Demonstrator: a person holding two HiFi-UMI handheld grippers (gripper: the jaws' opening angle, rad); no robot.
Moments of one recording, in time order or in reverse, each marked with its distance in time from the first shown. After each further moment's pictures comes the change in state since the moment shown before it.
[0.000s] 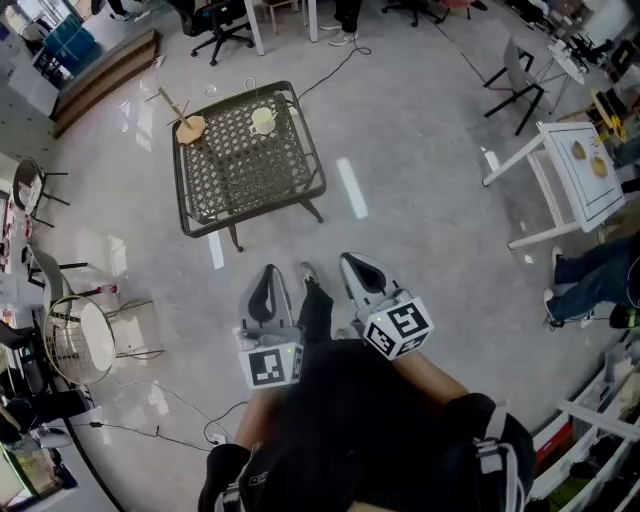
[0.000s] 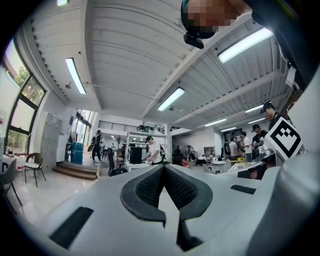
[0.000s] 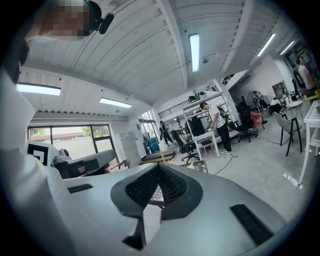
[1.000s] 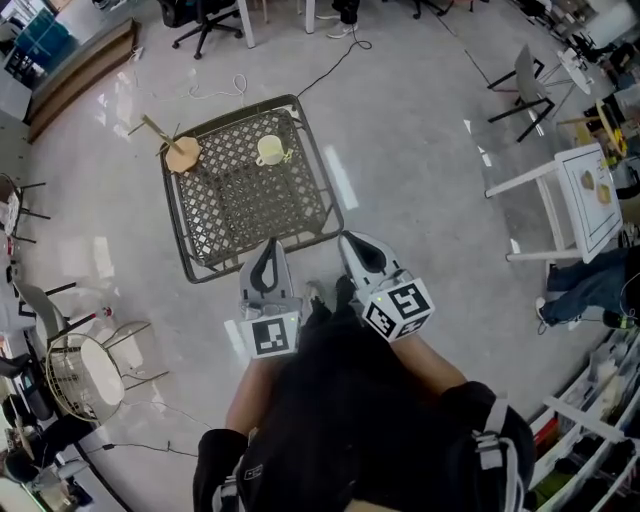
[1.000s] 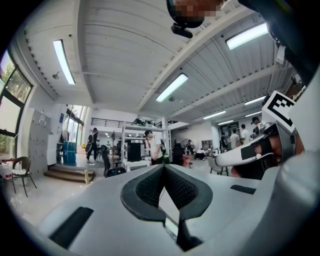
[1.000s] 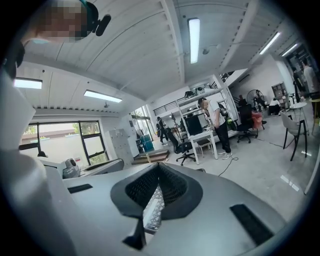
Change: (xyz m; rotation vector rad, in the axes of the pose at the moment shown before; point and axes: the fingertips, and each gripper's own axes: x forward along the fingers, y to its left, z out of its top) left arm 0.260 0.143 -0.038 0.011 0.021 -0.050; right arm 0.259 -0.092 0.066 -0.007 0.035 -0.062
